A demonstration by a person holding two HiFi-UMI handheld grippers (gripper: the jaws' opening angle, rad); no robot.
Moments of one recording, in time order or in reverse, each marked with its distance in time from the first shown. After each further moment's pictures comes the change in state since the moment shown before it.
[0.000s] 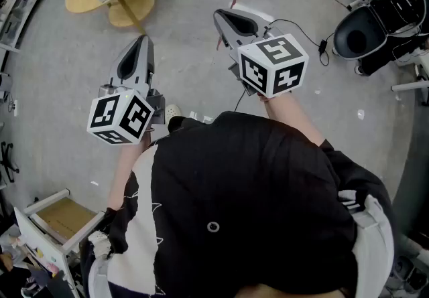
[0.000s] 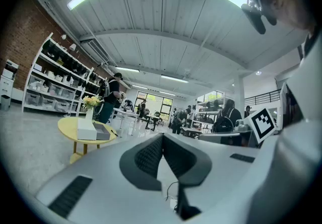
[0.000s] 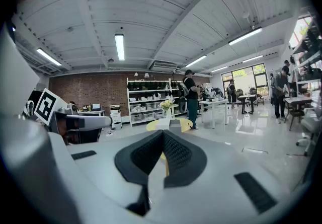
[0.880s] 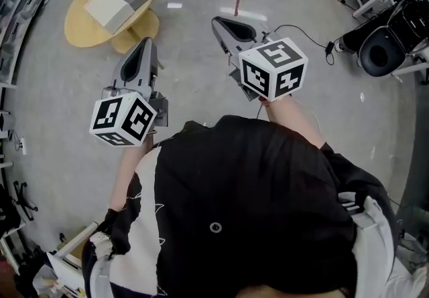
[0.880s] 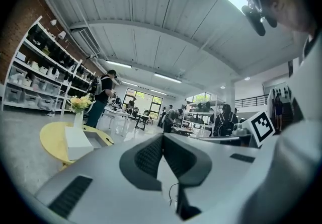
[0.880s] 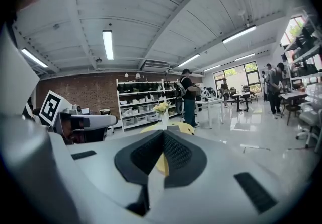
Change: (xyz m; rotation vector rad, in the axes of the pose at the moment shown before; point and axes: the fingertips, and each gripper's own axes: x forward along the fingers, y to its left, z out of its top) left arm 0.091 0.142 0.065 -0.007 0.030 -0.156; right arm 0.159 0.011 0.044 0.058 -0.012 -0.084
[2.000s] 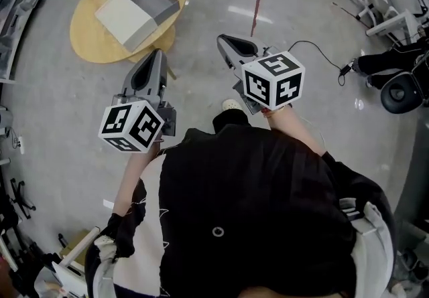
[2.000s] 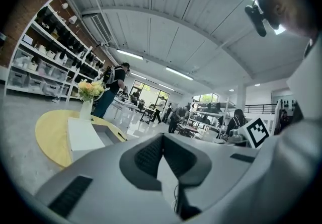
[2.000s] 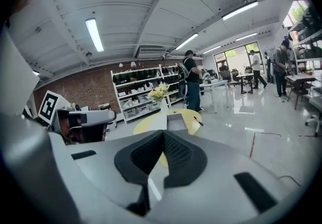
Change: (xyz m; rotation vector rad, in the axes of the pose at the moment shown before) left arm 0.072 0.145 -0.010 -0.119 0.068 0.037; right arm 0.167 -0.018 -0.034 0.095 0.167 0.029
